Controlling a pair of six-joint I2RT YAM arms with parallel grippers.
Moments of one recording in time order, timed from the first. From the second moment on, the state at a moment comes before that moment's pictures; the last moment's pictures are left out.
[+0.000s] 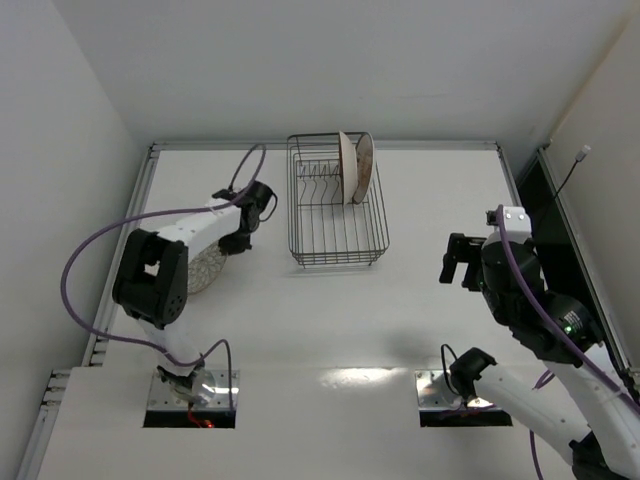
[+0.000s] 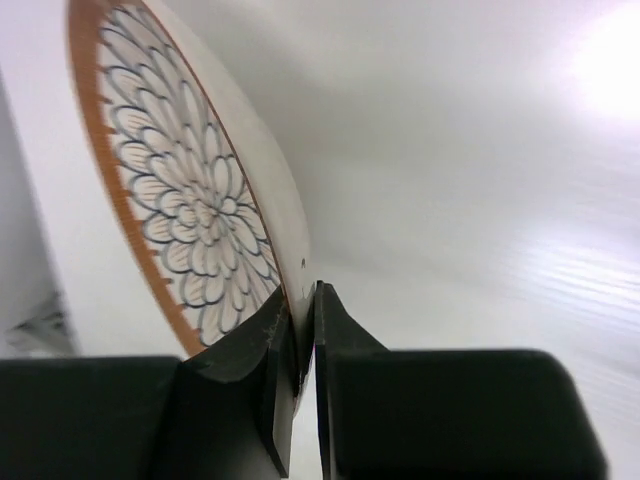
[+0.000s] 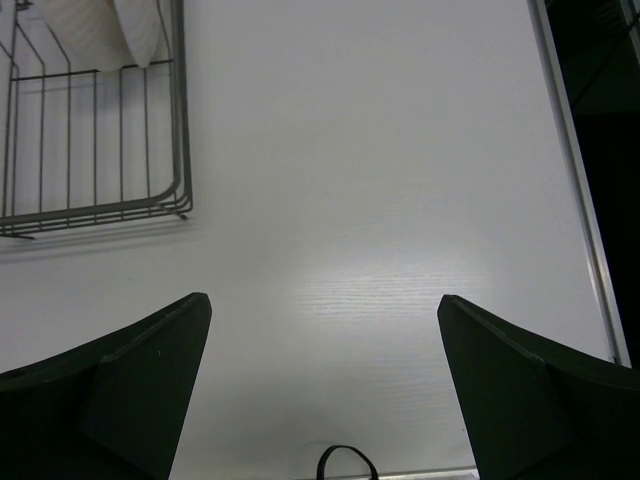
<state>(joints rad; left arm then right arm) -0.36 1.77 1.21 -0.83 -0.59 -0.39 0.59 0.63 1.02 -0.95 0.58 0.36</state>
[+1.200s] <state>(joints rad) -0.19 1.70 1.61 -0.24 0.61 -0.76 0.60 0.37 0.85 -0.88 0.67 0.42</state>
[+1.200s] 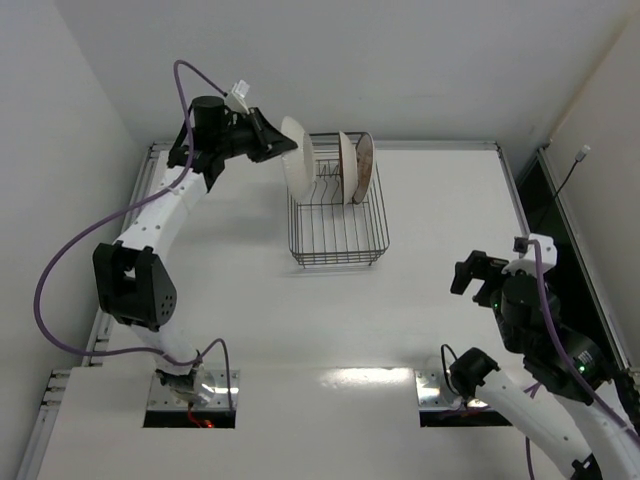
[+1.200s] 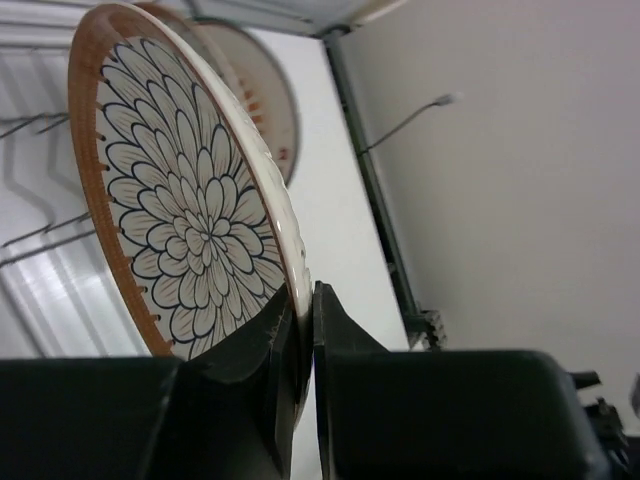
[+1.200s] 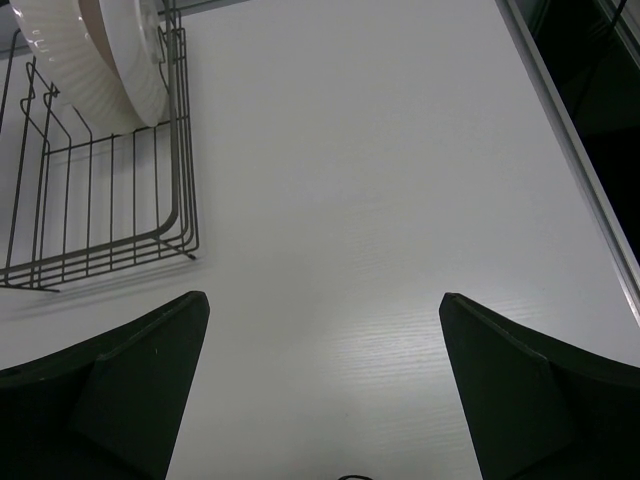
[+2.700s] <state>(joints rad) -0.21 2.10 1.85 0.06 0.73 -0.91 0.60 0.39 0.84 -0.85 0.64 0.39</state>
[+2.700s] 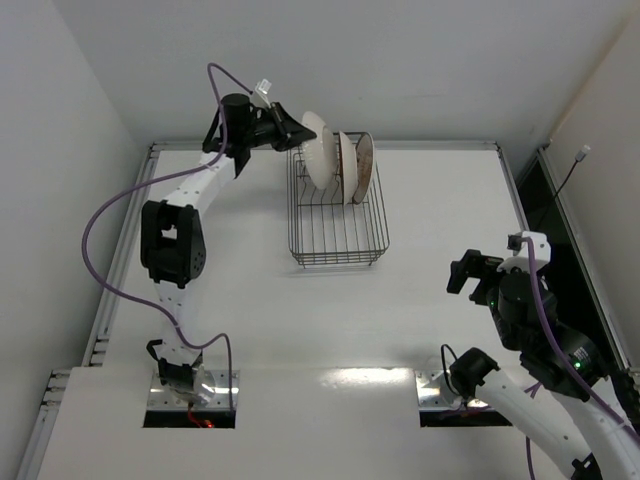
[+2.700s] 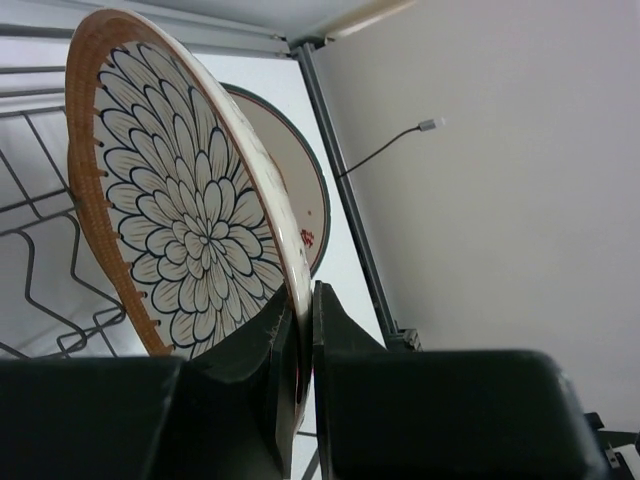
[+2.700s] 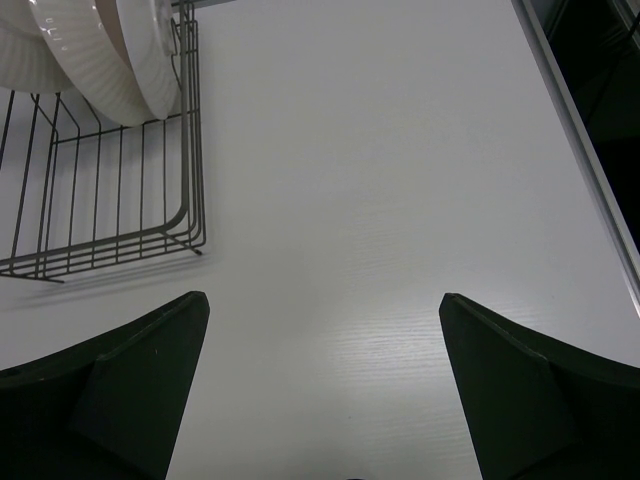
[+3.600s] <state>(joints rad) -0.33 2.14 1.89 -0.15 0.42 -0.76 0.60 0.37 0.84 -0.85 0.64 0.38</state>
